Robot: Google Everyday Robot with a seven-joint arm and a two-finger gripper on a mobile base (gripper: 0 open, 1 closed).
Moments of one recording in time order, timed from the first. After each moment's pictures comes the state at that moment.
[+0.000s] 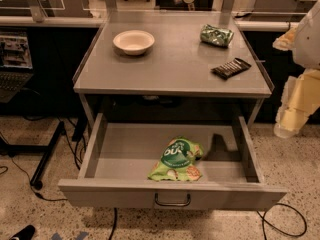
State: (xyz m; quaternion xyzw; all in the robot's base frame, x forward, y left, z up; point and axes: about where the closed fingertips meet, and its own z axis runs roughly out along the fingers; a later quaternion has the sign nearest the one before) arm 0.438 -0.216 0.977 -0.60 0.78 -0.04 0.16
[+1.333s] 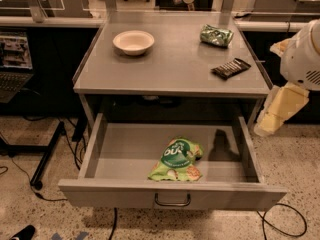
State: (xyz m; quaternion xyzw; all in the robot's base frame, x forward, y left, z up) arm 0.471 -0.219 0.946 -0.57 0.79 -0.06 0.23
